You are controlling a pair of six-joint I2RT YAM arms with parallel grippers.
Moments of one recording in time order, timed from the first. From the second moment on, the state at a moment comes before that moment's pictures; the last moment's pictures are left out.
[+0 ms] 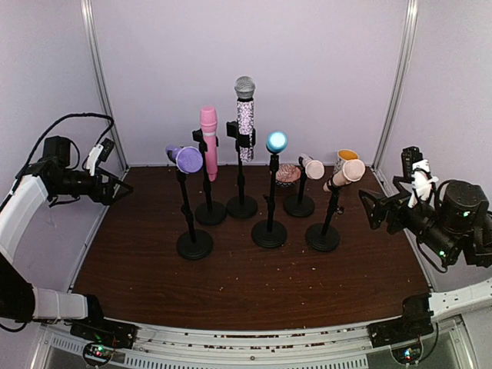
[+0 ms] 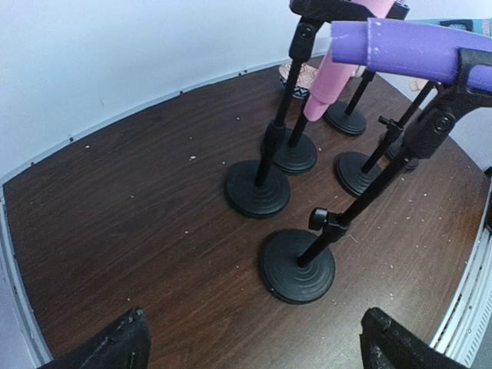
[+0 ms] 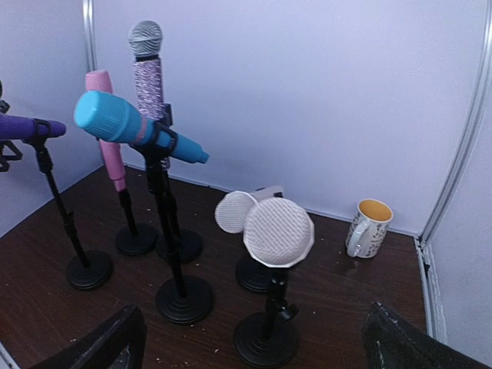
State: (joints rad) left arm 0.16 1.14 1.11 -0.77 0.77 0.45; right arm 1.29 0.61 0.88 -0.48 0.94 0.14
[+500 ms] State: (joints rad) left arm 0.06 1.11 1.12 -0.84 0.85 0.48; right arm 1.51 1.31 1.27 -0.13 0.87 -0.09
